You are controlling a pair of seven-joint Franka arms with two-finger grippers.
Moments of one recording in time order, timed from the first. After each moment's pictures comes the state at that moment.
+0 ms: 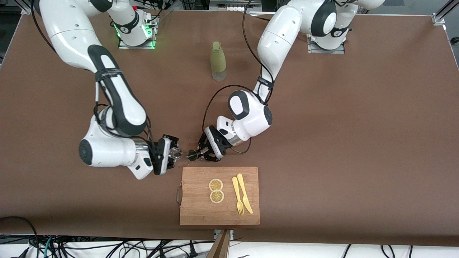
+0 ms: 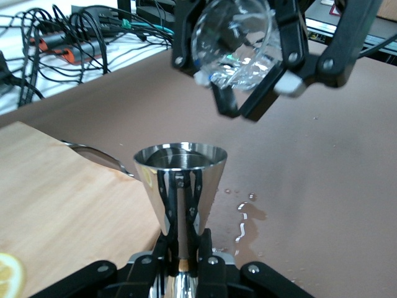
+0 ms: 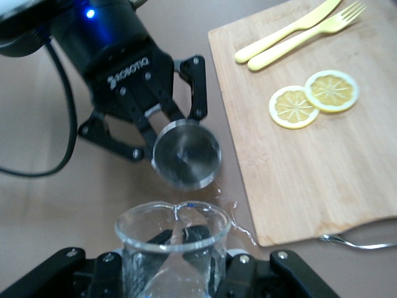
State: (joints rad) left arm -0.93 1.23 0.42 -0.95 -1.76 2.59 1.47; right arm 0.11 0.82 0.21 -1.26 0.50 1.99 -1.32
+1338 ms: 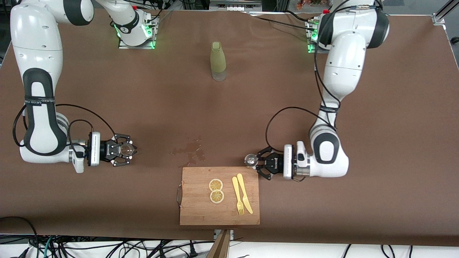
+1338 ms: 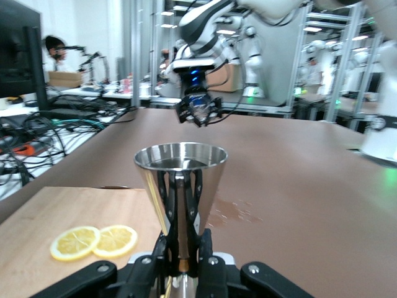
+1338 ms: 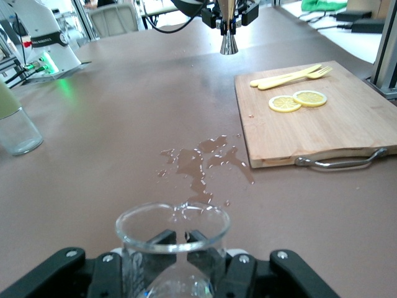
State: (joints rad) left arm -0.34 1.11 0.23 -1.14 -1.65 1.67 2.14; right arm 0.01 0.84 -0.19 -1.49 1.14 1.65 -2.20
